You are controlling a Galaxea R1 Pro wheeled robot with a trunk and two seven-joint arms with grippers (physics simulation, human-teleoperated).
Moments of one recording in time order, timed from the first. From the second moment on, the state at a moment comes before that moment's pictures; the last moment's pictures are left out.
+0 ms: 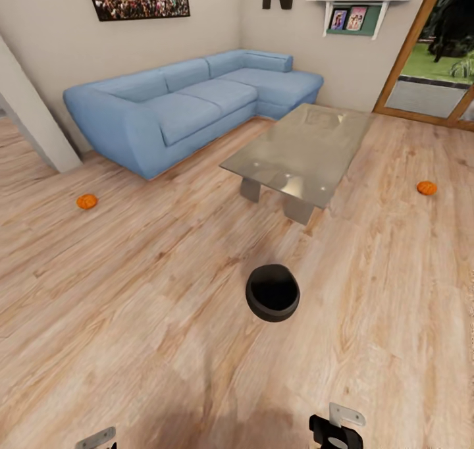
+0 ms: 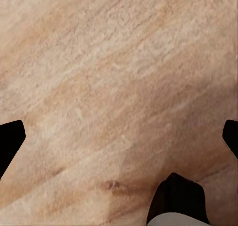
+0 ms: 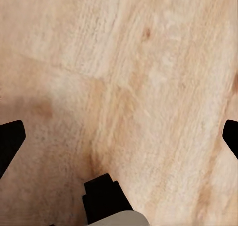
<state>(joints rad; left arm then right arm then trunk) -0.35 0.15 -0.02 -0.15 0.39 -0.27 0.10 -0.44 0.03 0.42 -0.23 -0.58 -0.15 -0.46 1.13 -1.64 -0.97</state>
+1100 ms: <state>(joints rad) -0.35 0.15 -0.02 -0.15 0.39 -0.27 0.10 -0.44 0.03 0.42 -0.24 -0.57 -0.16 -0.46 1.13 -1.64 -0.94</state>
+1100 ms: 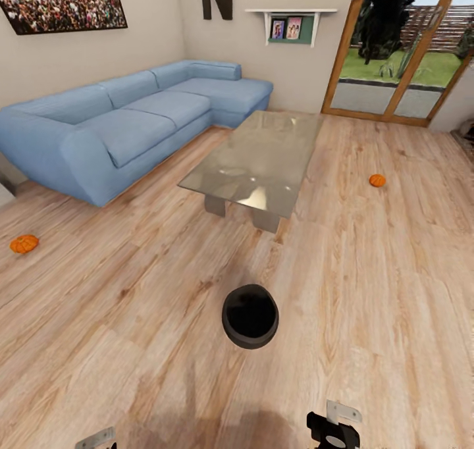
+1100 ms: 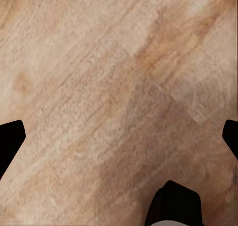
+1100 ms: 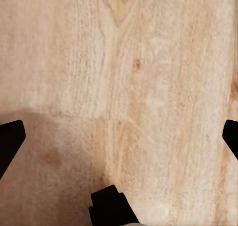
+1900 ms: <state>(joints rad) -0.35 0.15 -0.02 -0.15 0.39 -0.27 0.10 -0.44 0.03 0.43 -0.24 -0.57 -0.24 -0.46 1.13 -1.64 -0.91</state>
